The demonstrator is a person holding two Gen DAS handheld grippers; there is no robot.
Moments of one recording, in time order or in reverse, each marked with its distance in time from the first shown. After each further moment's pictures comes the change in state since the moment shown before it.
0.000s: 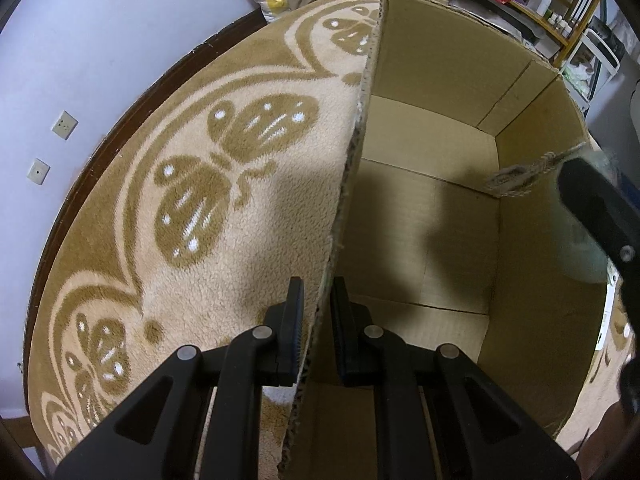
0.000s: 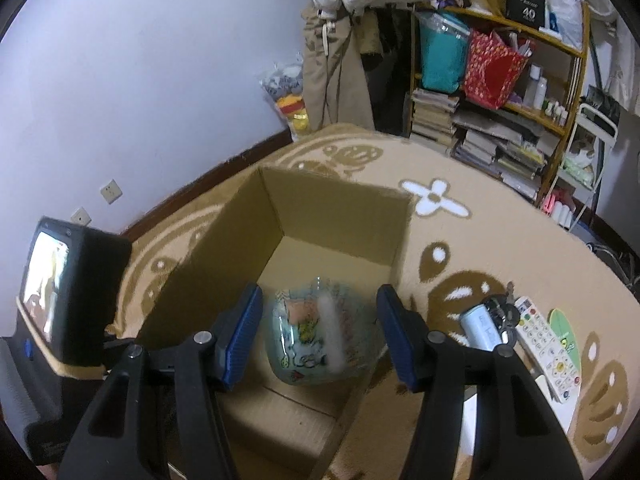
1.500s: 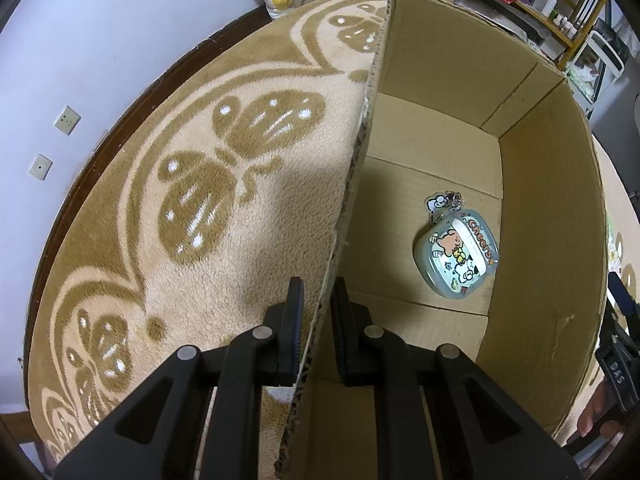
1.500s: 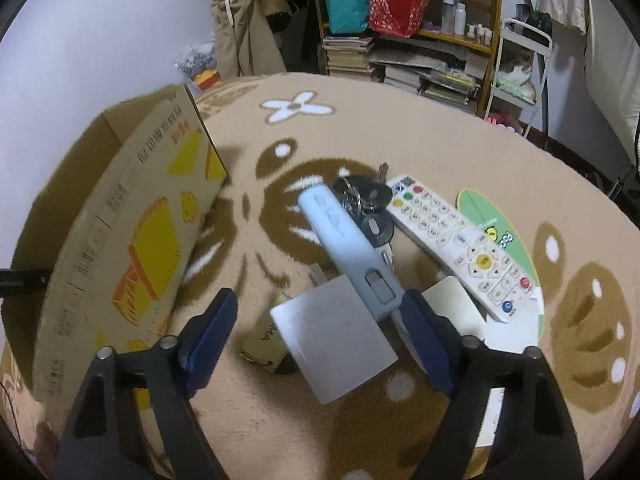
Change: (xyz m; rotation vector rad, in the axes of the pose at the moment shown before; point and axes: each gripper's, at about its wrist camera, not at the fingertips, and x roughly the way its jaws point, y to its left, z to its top) left arm 0.002 0.001 -0.001 -0.012 0.009 0.011; right arm 0.022 -0.138 -0.090 0.169 0.137 -0.121
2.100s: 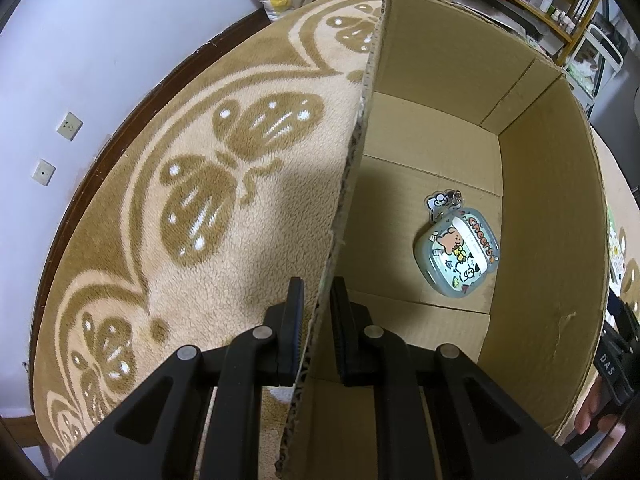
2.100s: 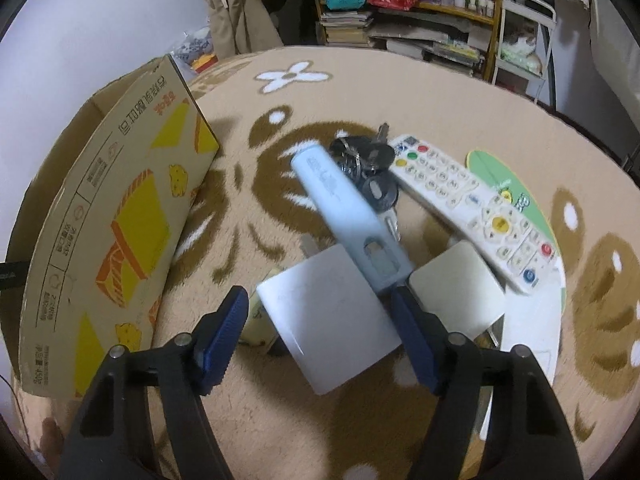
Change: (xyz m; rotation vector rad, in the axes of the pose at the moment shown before) left arm -0.001 -0.005 -0.002 0.011 -0.004 0.014; right arm 0.016 -0.006 -0.012 0.053 0.105 0.030
